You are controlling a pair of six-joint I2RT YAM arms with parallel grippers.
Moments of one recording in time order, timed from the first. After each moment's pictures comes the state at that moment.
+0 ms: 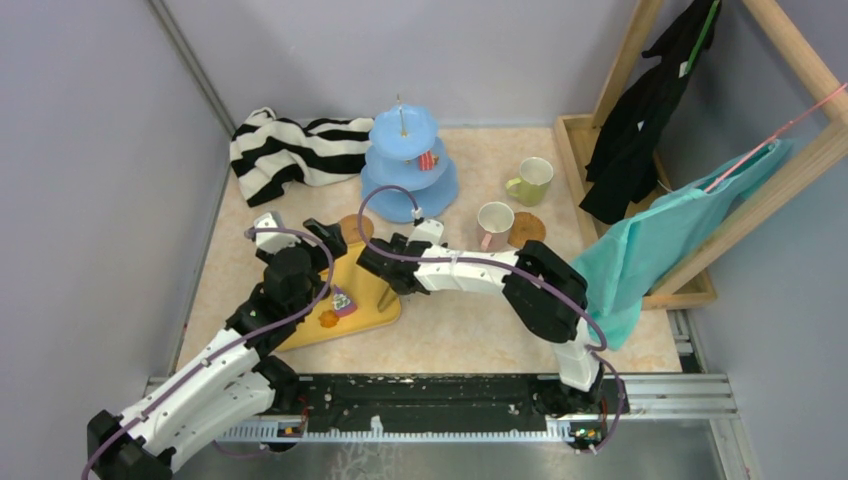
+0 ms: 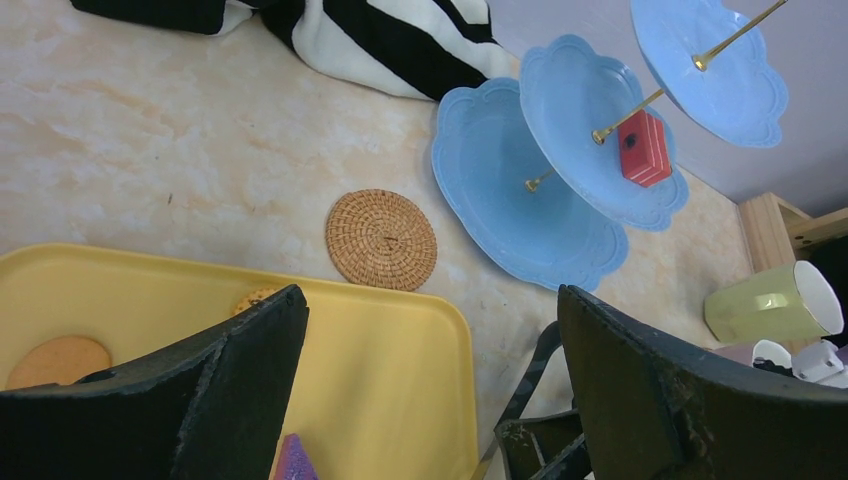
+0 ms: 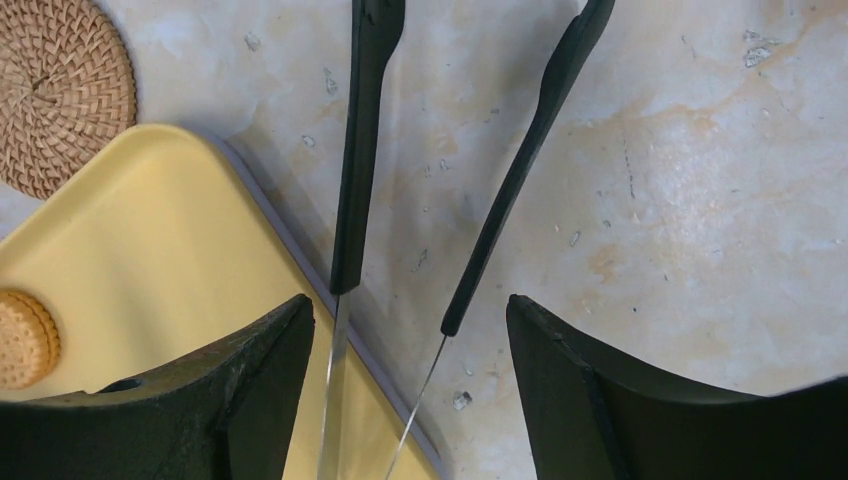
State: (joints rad) left arm -0.65 0.70 0.50 -0.05 -0.75 -0.70; right arm 1.10 1.98 1.44 -0.68 0.68 1.37
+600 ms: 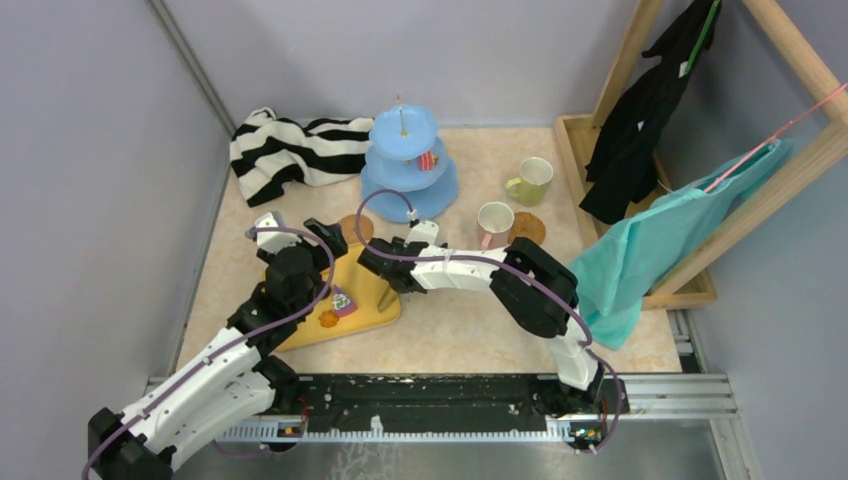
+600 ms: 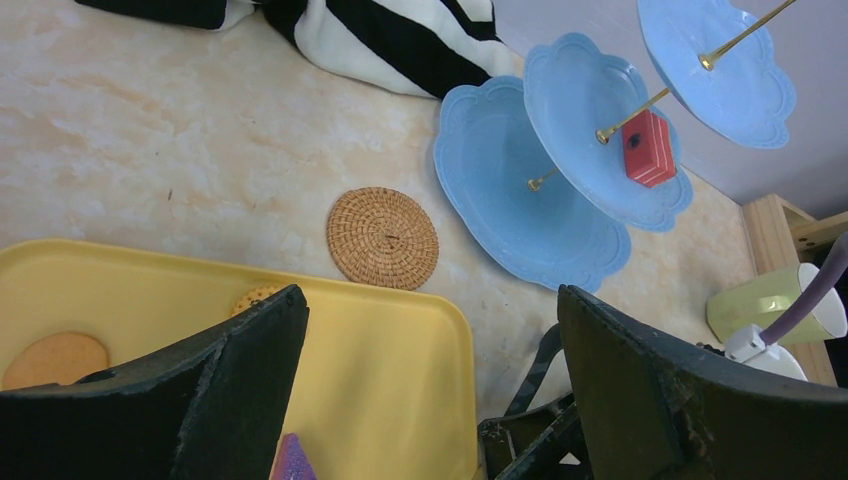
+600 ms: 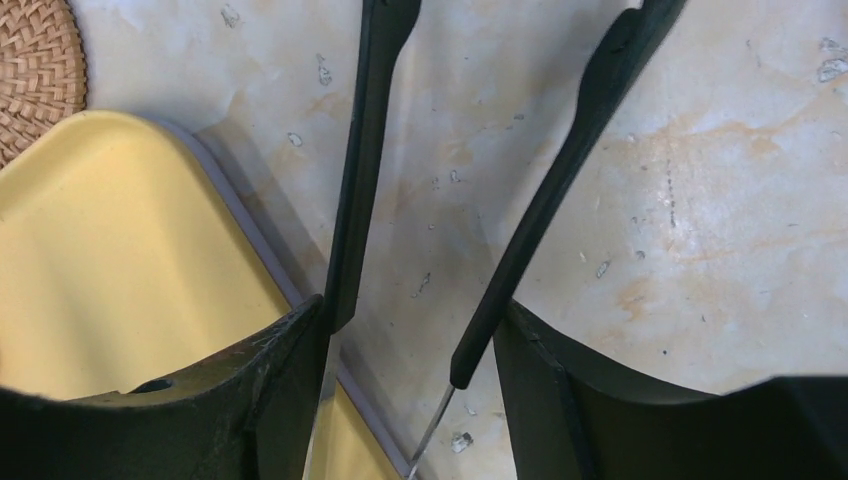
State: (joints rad) left arm -0.65 0.71 0.50 -0.05 -0.76 -0.71; right arm 1.07 2.03 1.43 -0.61 0.64 1.29
